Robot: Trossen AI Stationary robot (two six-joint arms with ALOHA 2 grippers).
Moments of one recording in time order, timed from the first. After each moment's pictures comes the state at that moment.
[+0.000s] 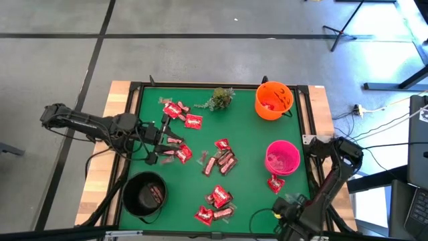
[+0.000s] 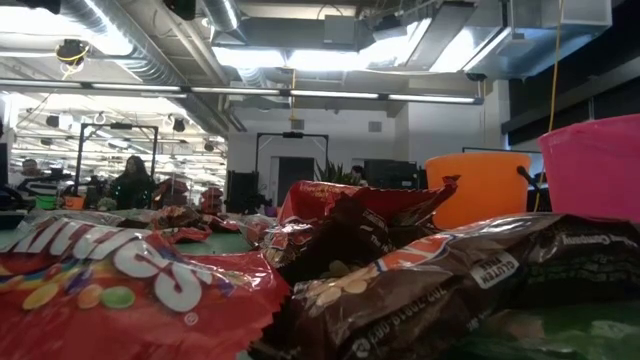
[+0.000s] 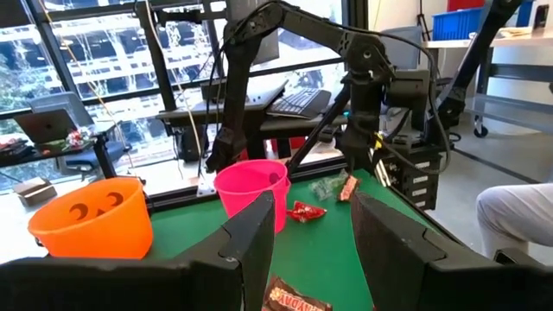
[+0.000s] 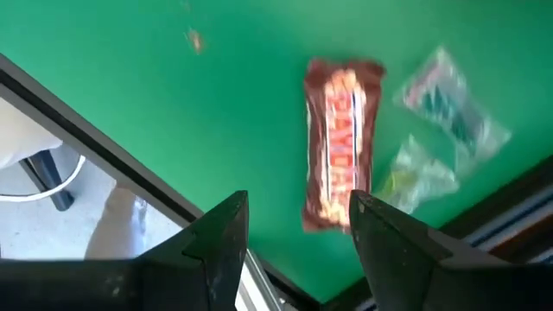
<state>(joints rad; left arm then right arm) -0.14 0.77 0.53 0.22 0.04 0.11 1.03 1.88 1.44 -1.15 -0.15 1.73</state>
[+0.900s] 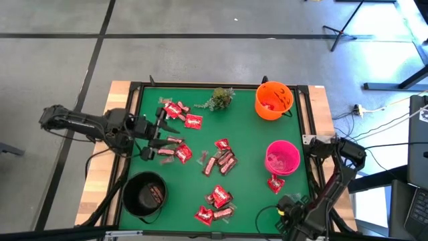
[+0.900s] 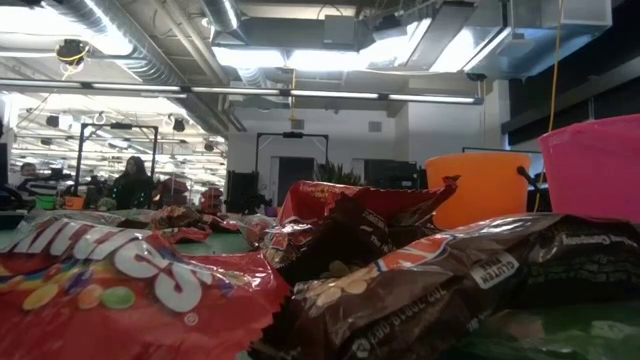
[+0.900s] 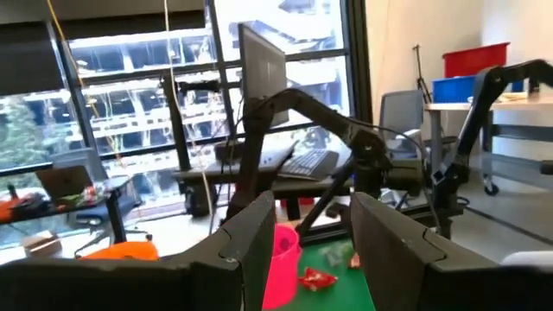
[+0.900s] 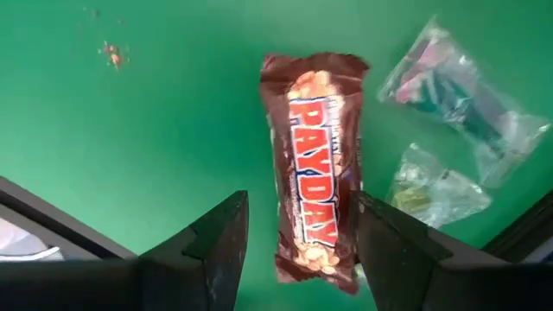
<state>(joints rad) -0.11 0.73 0.54 0.36 0.06 0.11 1.09 1.88 1.28 -1.01 -0.06 1.92</state>
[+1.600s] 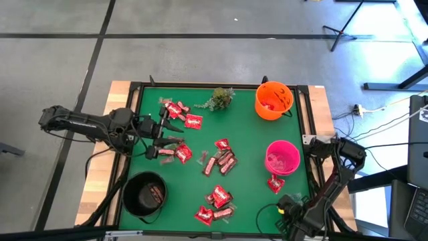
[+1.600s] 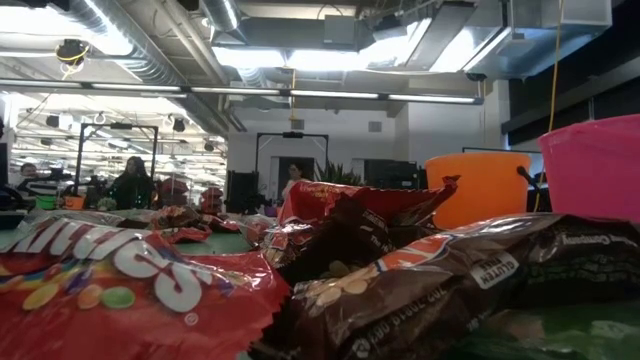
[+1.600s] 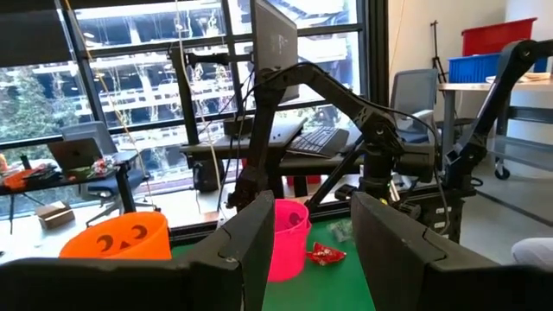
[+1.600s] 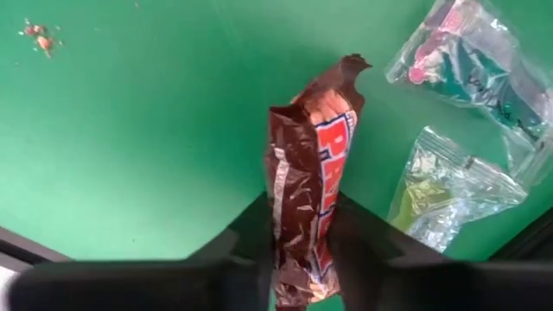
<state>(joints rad) -0.08 0.76 0.54 0.32 0.07 0.09 1.09 1.88 1.21 -0.92 -0.11 1.96</state>
